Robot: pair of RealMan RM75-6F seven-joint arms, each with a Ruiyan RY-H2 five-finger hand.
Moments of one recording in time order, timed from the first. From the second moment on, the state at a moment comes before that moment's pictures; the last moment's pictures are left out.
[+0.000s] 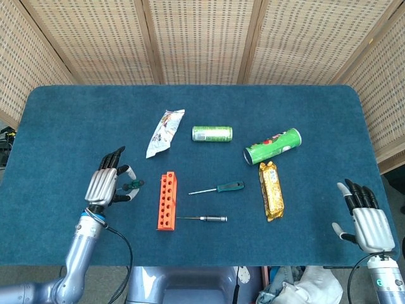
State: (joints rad) left arm -0.51 -1.49 -0.25 -1.86 0.99 1.28 0.36; right arm 0.11 -1.12 0.05 -1.65 -1.46 1.41 -0.09
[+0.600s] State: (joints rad) left arm -0.48 -1.44 -0.35 -1.99 1.11 1.19 -0.14; right arm 0.11 -1.12 0.05 -1.65 -1.46 1.40 -0.09
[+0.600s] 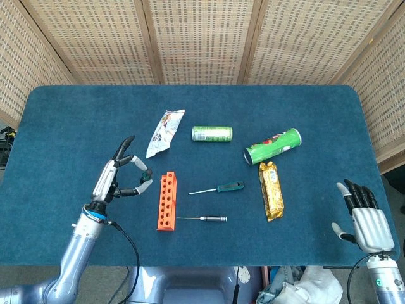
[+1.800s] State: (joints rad) left arm -0.63 -1.65 -0.38 -1.77 1.20 1.15 -0.26; right arm 0.12 -1.13 0.05 -1.64 -1.47 1.39 -0.08
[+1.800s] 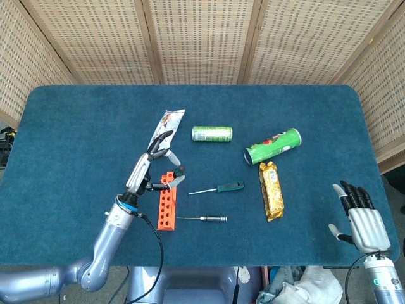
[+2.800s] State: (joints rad) left arm -0.63 -1.68 -0.35 -1.67 1.19 1.14 -0.30; right arm 0.12 -1.13 0.05 -1.64 -1.47 1.39 -0.06
